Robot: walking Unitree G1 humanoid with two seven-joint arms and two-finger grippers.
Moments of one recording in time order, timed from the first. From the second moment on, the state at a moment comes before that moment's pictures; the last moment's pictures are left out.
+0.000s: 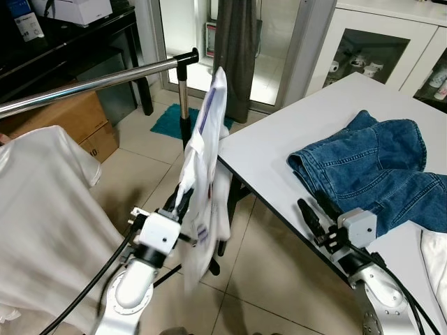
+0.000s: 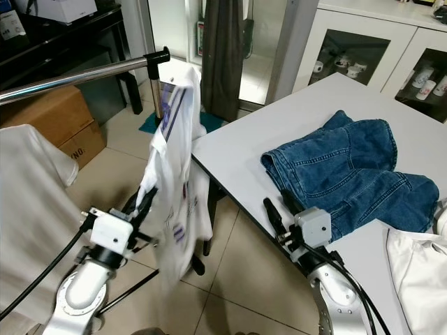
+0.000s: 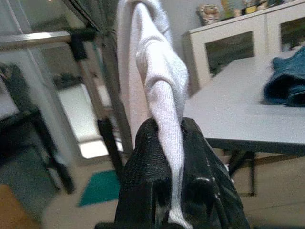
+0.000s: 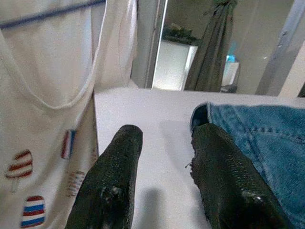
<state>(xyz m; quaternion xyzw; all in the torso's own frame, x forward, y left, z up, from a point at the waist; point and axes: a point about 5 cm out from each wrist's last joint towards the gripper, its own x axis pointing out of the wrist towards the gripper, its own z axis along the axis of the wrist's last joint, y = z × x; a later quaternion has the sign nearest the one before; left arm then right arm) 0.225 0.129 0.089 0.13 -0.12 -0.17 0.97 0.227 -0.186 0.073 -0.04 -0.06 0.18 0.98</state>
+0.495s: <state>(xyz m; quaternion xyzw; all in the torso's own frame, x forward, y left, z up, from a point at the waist) 0.224 0.118 0.080 0.09 -0.08 -0.21 0.97 0.224 -0.190 0.078 -0.03 -0.07 0.15 0.99</state>
